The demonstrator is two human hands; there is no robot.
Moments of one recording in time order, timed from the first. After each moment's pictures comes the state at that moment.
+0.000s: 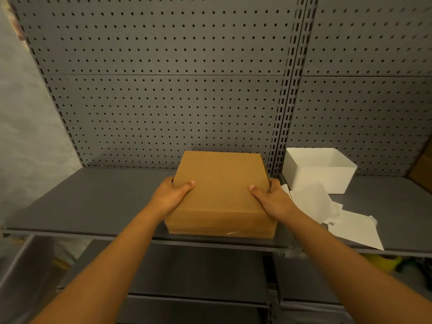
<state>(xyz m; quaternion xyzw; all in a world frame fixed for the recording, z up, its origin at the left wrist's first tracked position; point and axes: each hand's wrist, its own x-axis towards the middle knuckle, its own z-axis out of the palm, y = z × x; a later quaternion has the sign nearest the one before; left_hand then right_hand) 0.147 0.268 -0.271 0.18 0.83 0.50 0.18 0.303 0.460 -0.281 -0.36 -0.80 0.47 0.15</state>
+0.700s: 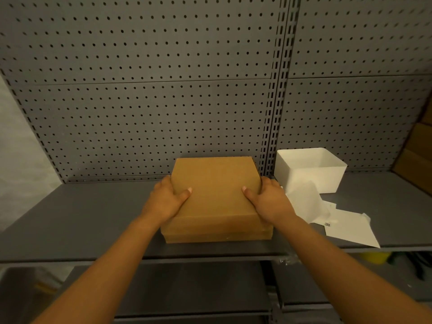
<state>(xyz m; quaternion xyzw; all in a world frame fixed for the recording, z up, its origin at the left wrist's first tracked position) 0.118 0.287 -0.278 0.28 0.89 0.35 0.09 0.286 0.472 -0.291 -0.39 -0.87 0.26 0.19</state>
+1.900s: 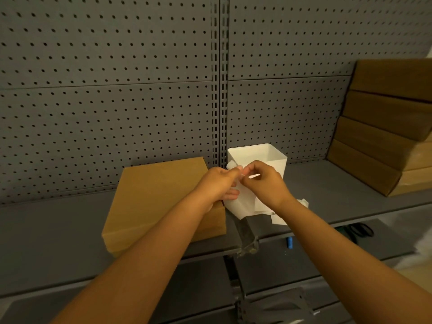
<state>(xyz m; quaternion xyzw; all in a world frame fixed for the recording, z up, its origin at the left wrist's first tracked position) 0.266 0.434 -0.230 0.34 0.70 0.51 0.37 0.376 0.513 -0.248 -0.31 -0.80 0.38 0.35</state>
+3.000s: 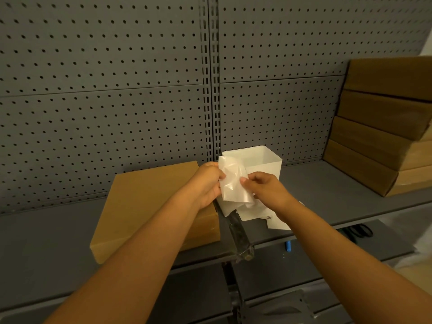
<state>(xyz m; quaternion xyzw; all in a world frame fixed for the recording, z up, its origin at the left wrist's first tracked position) 0.260 0.455 -0.220 0.25 0.59 0.63 0.44 0.387 0.535 -0.257 -0.37 -0.74 0.50 0.27</state>
